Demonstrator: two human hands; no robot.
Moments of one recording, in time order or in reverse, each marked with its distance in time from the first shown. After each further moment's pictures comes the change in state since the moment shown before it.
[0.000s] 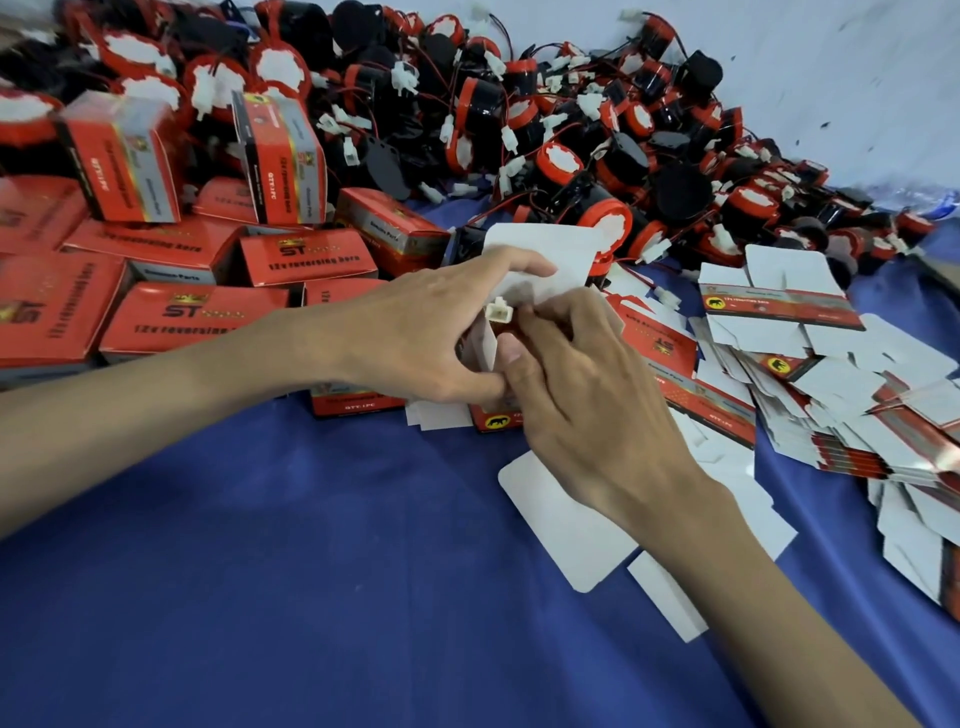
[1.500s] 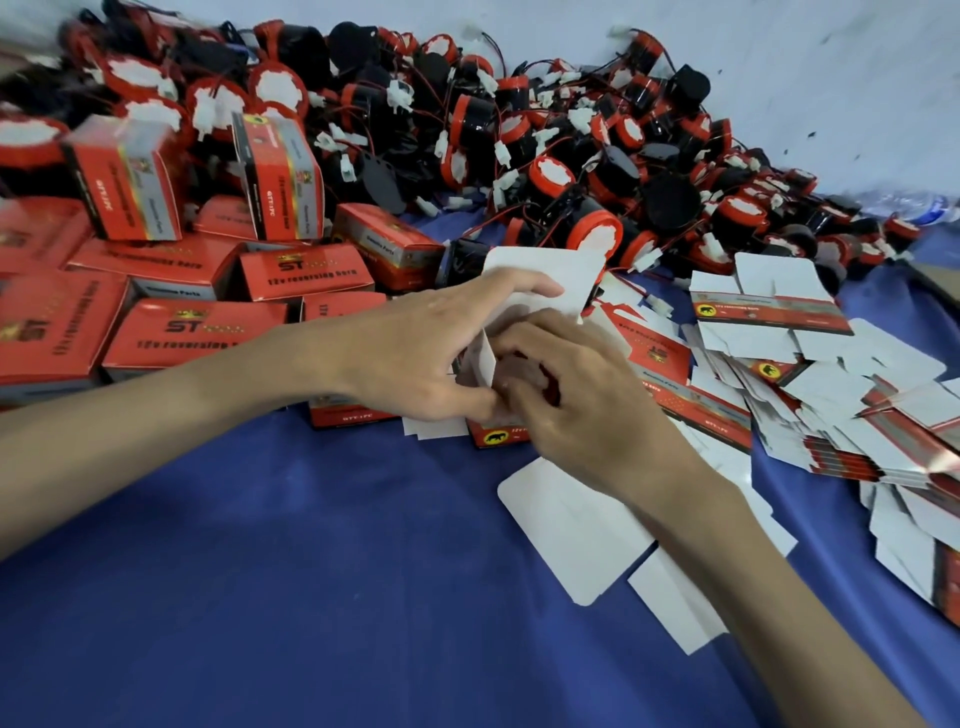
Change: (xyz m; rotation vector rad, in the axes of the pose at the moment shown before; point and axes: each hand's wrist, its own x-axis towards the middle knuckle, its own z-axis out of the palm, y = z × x) left_hand -0.001 0.001 -0.001 -0.061 -0.087 0.068; right_hand 0.007 0.003 -0.006 0.224 -0.064 -0.060
